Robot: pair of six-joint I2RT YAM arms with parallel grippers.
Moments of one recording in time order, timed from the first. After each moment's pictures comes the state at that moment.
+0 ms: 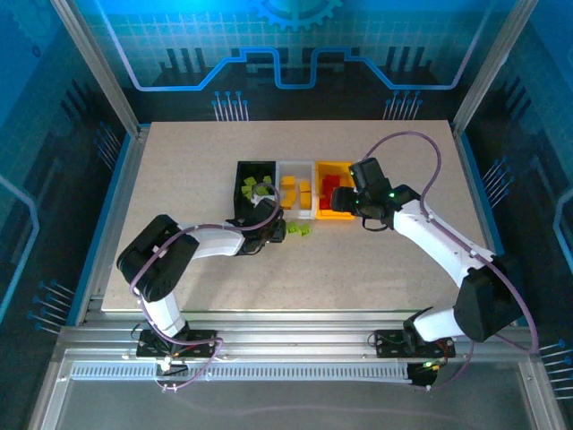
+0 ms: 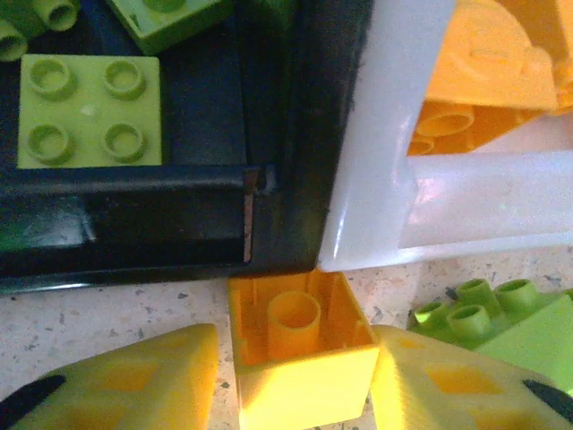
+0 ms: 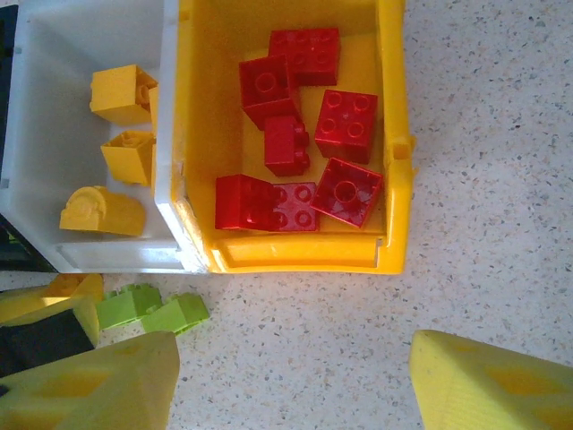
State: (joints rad) left arm -0.63 1.76 0.84 0.01 -0.22 -0.59; right arm 0.45 1.40 1.10 -0.63 0.10 0.55
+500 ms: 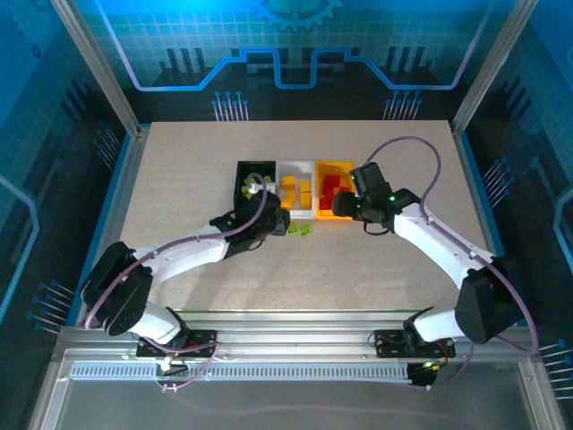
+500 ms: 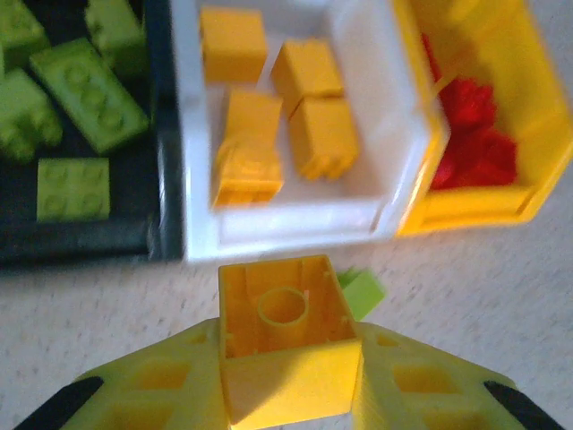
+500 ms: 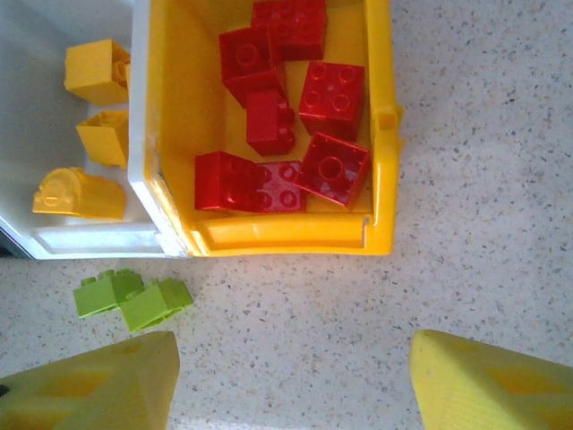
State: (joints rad) left arm -0.69 1.50 0.95 -0.19 -0.21 -0.64; right arm 0.45 1.39 1.06 -0.63 0.10 0.55
